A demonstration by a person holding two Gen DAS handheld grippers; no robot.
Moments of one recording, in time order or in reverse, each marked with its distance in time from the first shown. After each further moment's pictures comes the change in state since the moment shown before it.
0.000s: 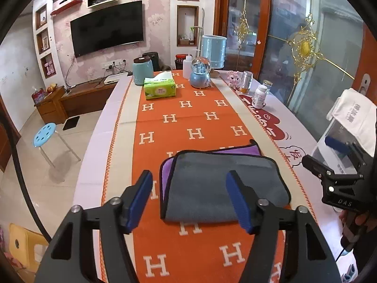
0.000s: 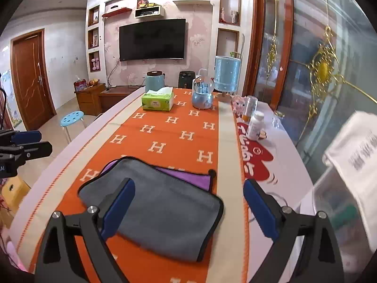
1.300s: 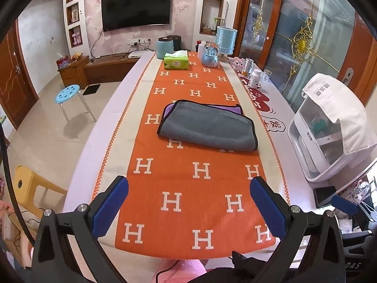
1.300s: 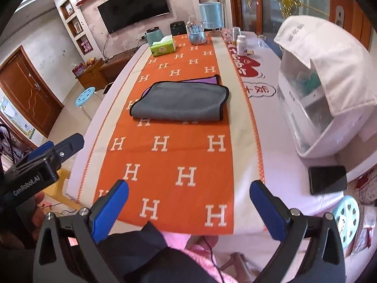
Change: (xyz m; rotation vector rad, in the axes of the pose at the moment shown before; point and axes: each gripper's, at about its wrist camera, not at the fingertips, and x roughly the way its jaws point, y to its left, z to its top) left arm -0.162 -0.068 -0.124 -0.157 0.088 0.088; right arm -0.186 0.029 -0.106 0.246 0.349 0.092
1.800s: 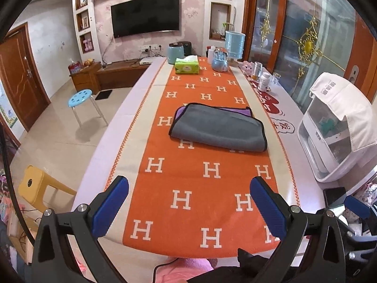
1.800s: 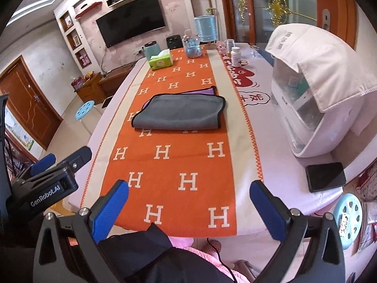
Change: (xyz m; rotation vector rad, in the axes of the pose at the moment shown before) left arm -0.011 -0.003 -0.016 -0.005 -0.049 0.080; right arm -0.015 0.008 -0.014 0.018 -0.099 -0.016
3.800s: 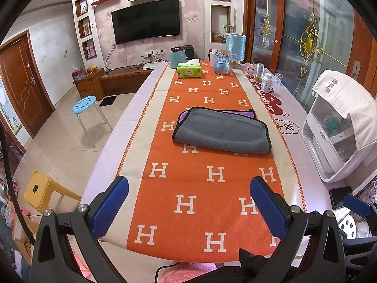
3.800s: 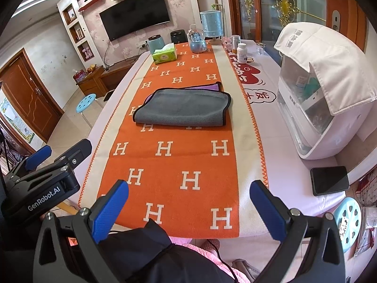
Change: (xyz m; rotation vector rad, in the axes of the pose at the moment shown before) left arm 0.000 -0.002 0.000 0.018 -0.018 0.033; right arm 0.014 0.003 -0.002 -0.032 0.020 0.003
